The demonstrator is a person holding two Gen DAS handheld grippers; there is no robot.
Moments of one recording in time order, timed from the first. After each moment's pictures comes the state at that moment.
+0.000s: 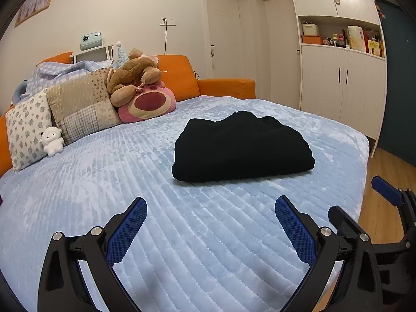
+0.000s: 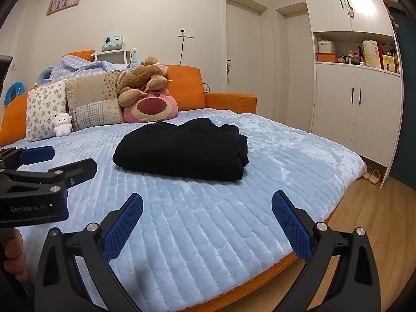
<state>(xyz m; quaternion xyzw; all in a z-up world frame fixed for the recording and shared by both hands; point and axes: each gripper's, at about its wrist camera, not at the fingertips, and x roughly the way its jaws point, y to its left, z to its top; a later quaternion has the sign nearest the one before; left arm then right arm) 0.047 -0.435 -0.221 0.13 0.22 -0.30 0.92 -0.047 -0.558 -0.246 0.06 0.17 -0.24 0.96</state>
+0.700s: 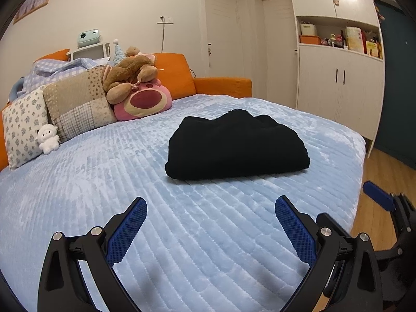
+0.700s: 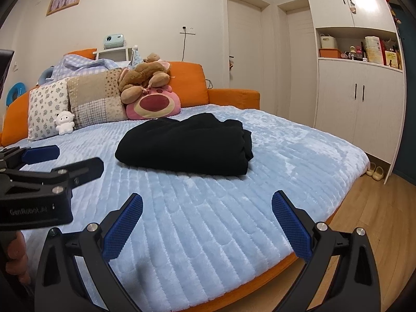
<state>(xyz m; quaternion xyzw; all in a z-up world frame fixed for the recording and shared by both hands) 0.047 -0.434 -0.222 0.12 0.22 -0.32 0.91 -0.039 -0.556 -0.251 0.06 0.18 -0.23 0.96</state>
